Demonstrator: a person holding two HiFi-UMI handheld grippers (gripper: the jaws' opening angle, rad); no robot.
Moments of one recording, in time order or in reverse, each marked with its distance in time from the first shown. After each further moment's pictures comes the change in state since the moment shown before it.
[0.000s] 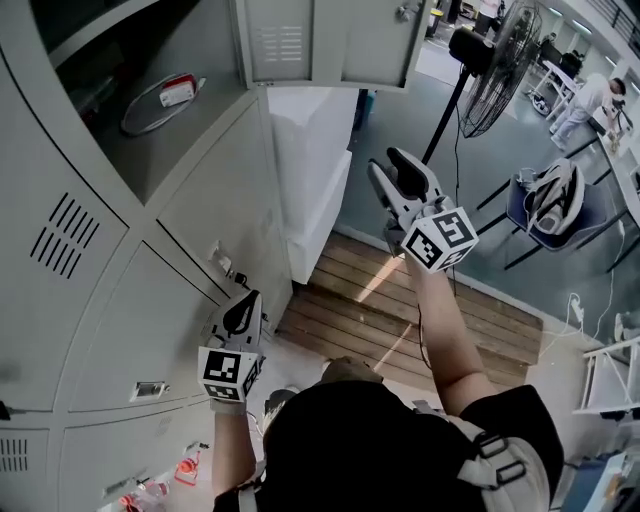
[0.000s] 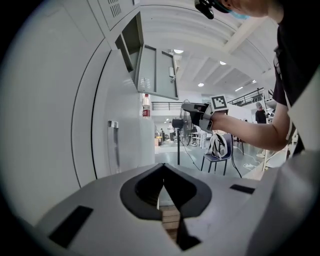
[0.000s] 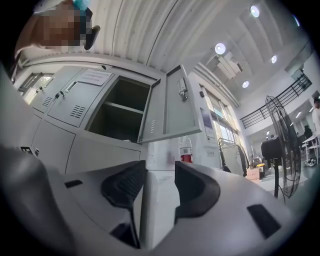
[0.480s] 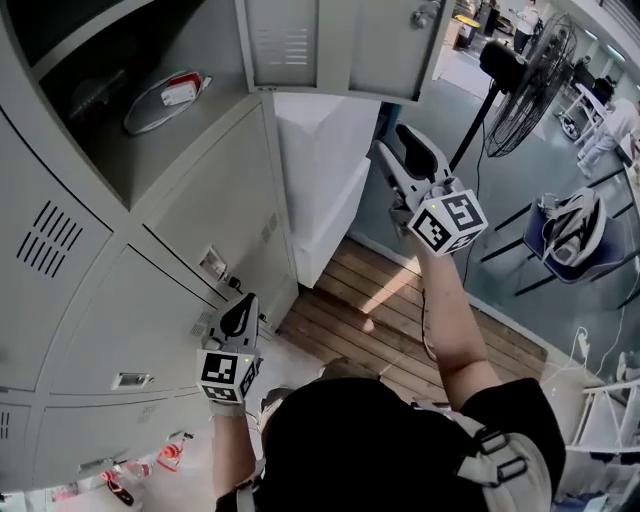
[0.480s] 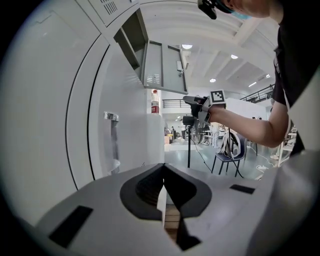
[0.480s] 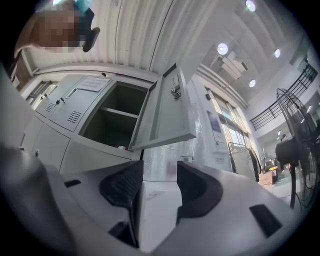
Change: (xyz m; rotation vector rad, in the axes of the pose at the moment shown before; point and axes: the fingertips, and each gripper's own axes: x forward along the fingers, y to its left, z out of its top) left arm 0.020 -0.001 -0.010 -0.041 0.036 0.145; right arm 0.049 -0.044 0.017 -0.003 -0.077 0.113
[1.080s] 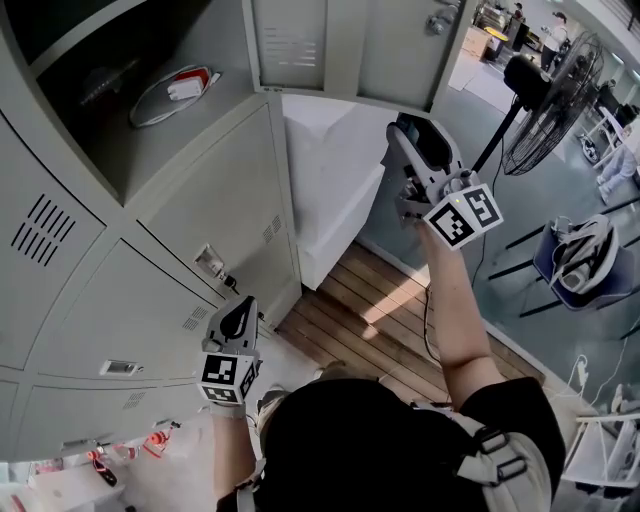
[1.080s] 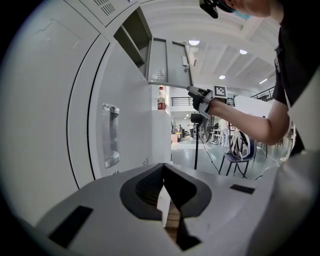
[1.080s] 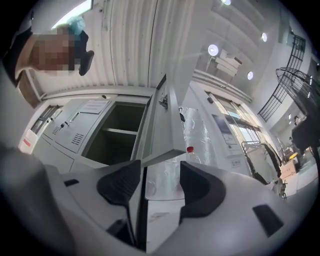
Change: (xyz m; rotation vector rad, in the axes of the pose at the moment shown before) left arm 0.007 -0.008 -0.012 -0.037 0.028 0.111; right arm 0.020 -0.023 0.030 0.128 -0.163 0.137
